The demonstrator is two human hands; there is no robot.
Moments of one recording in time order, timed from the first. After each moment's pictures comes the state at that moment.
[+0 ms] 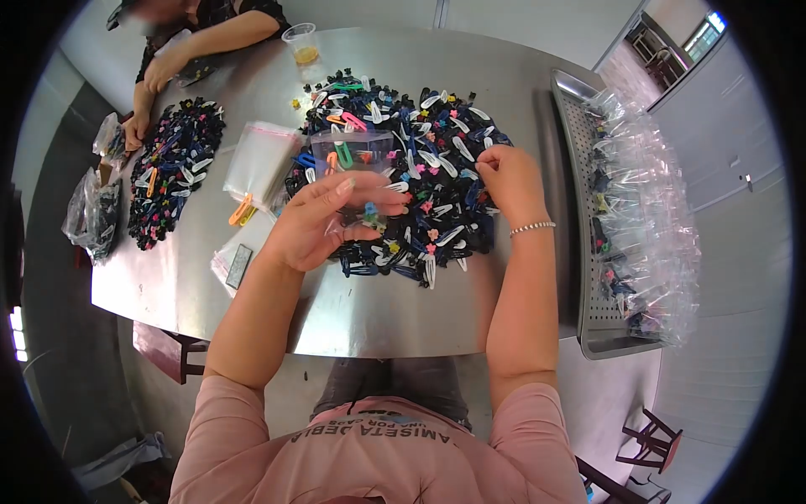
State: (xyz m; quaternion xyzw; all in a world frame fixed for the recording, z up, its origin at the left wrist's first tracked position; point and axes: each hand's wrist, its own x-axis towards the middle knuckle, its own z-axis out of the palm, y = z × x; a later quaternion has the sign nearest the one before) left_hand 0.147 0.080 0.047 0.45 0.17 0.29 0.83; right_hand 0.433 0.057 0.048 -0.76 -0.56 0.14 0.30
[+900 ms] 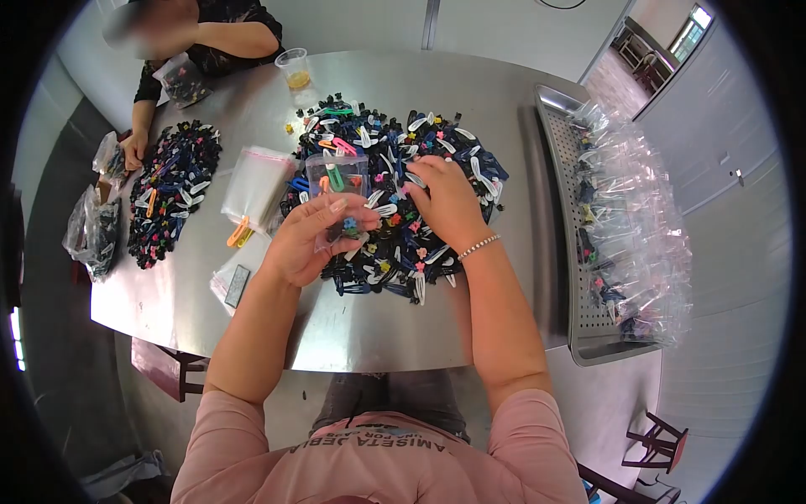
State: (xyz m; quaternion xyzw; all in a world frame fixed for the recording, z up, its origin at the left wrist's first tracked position) left_hand 0.148 0.082 0.047 0.41 0.29 0.32 0.80; right_hand 0.394 0.077 0.015 -0.56 -0.75 -0.04 0.36
